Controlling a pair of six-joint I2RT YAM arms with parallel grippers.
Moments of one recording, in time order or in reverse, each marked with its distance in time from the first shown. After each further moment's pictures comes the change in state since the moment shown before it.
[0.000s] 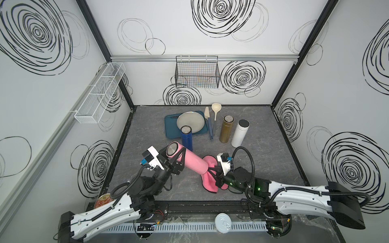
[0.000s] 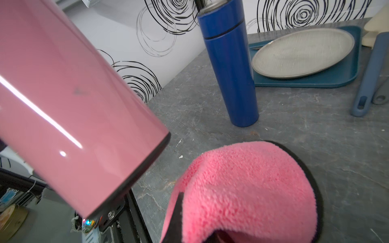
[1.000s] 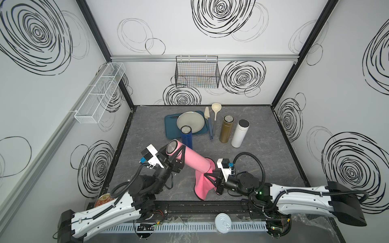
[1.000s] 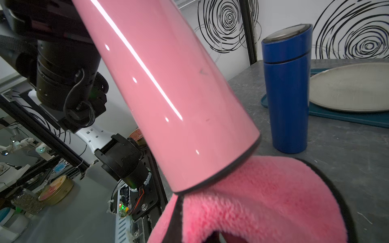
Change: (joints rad) left arm 0.002 0.040 0.025 0.051 -0.003 -0.028; right arm 0.079 -0.024 -0.053 0.172 -0.093 -0.112
